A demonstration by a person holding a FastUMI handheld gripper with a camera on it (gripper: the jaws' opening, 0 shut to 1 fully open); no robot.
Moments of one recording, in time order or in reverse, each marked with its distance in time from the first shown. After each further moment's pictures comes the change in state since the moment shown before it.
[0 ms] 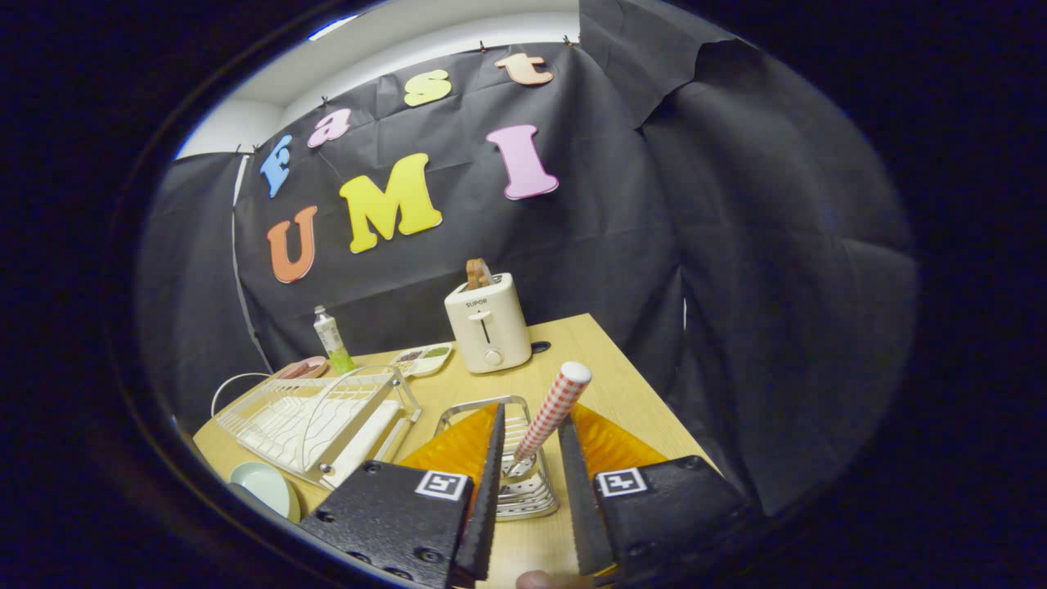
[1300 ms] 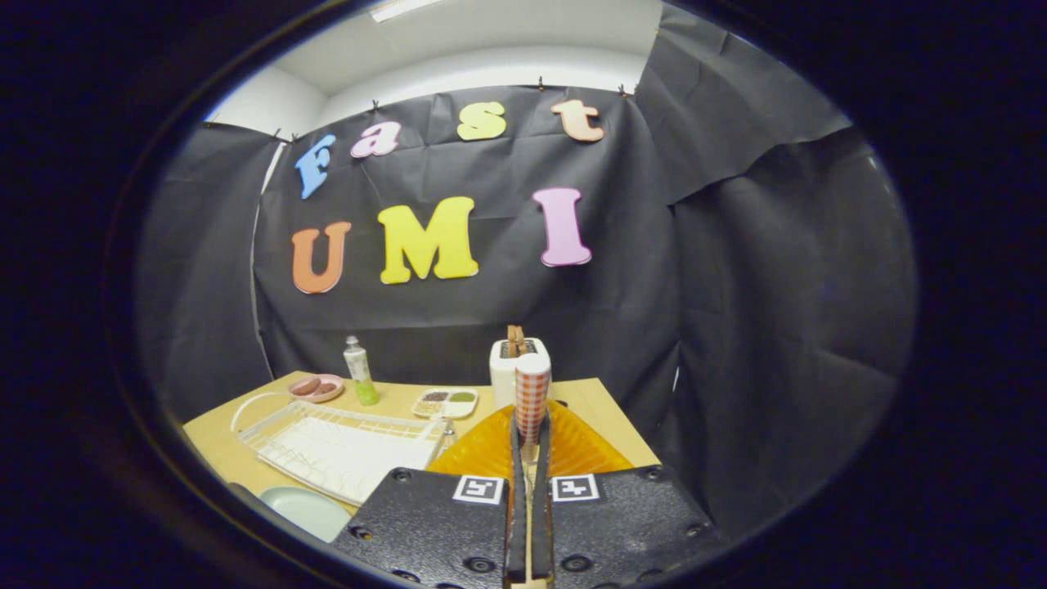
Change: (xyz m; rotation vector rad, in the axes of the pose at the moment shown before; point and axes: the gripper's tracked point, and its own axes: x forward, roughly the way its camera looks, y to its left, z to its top) arm -0.111 0.113 0.093 -0.175 -0.152 -0.014
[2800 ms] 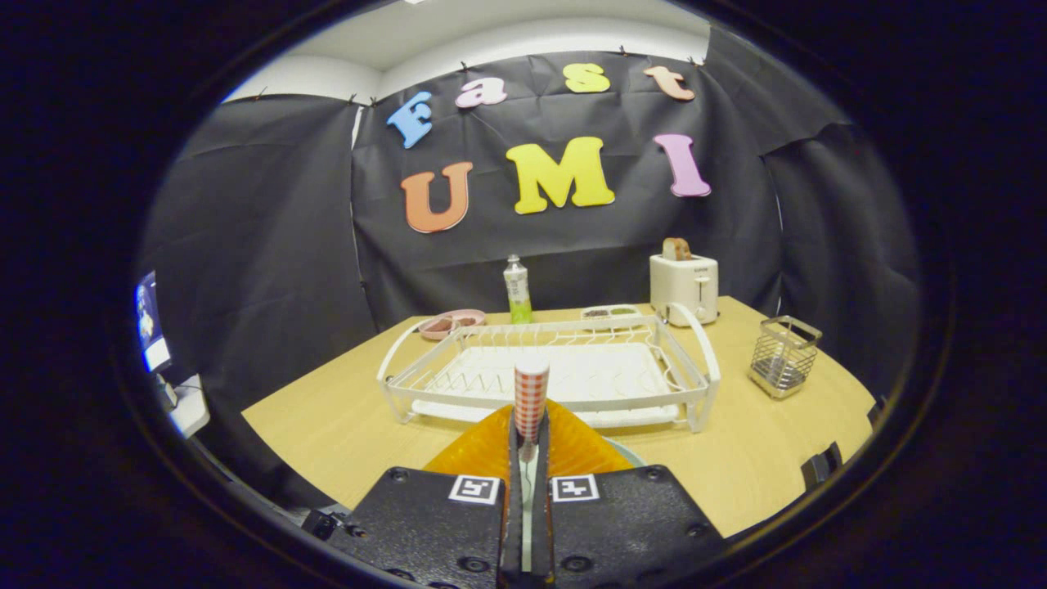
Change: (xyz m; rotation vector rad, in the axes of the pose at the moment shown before) arm -0.060 0.278 -0.172 0.001 0.196 0.248
